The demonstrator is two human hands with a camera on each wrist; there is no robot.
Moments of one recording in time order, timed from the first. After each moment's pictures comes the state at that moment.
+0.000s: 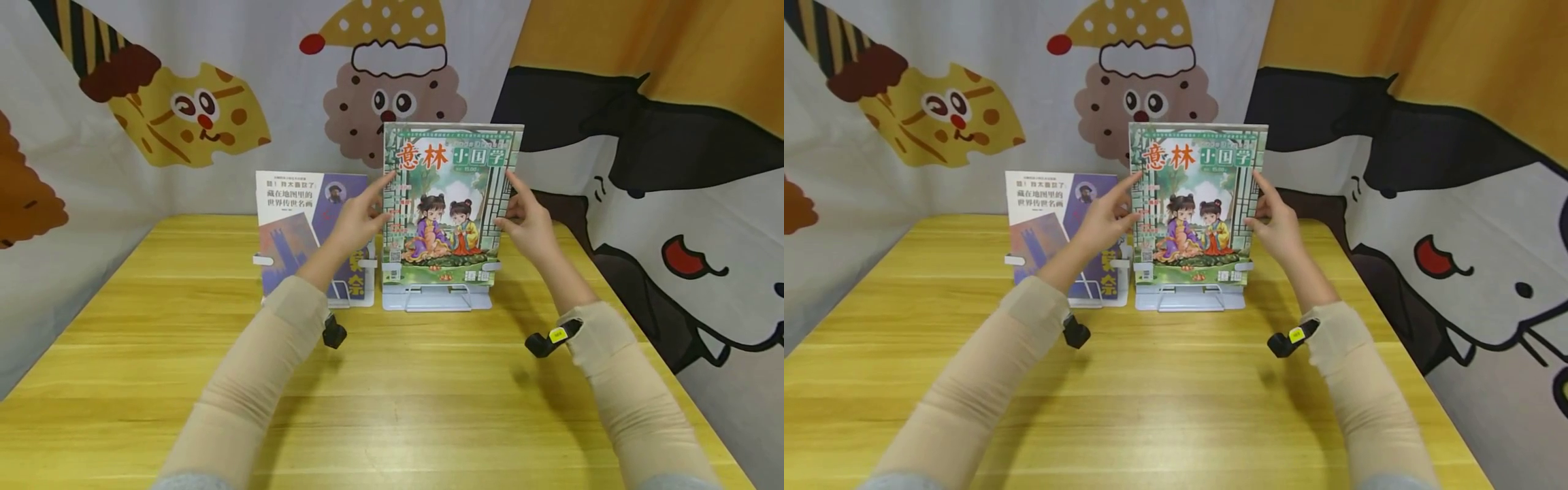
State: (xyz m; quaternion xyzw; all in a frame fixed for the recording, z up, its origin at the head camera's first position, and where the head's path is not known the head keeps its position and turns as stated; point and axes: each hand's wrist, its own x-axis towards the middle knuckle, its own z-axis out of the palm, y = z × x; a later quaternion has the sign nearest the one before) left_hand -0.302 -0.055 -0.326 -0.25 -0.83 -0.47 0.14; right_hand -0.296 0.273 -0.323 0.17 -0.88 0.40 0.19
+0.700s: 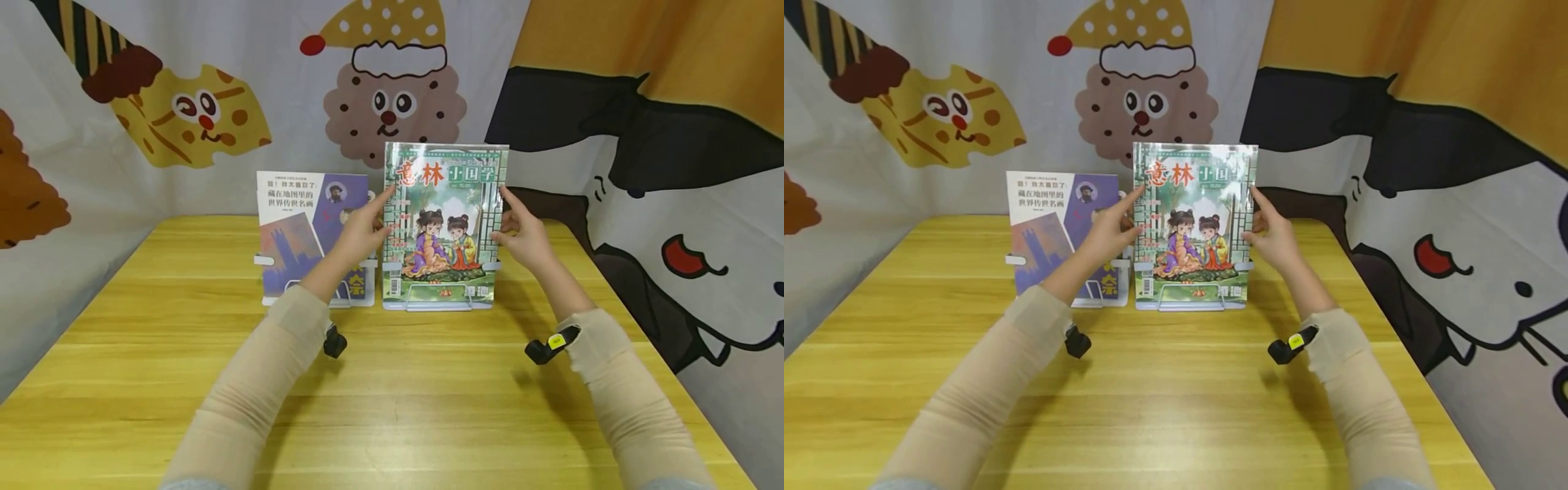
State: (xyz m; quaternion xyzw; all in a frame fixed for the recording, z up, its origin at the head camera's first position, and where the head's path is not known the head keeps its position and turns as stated) left_hand -0.293 -0.050 -0.340 -0.23 -0.86 -0.44 0.11; right_hand -0.294 0.277 -0.341 0.14 -0.90 0.41 0.11
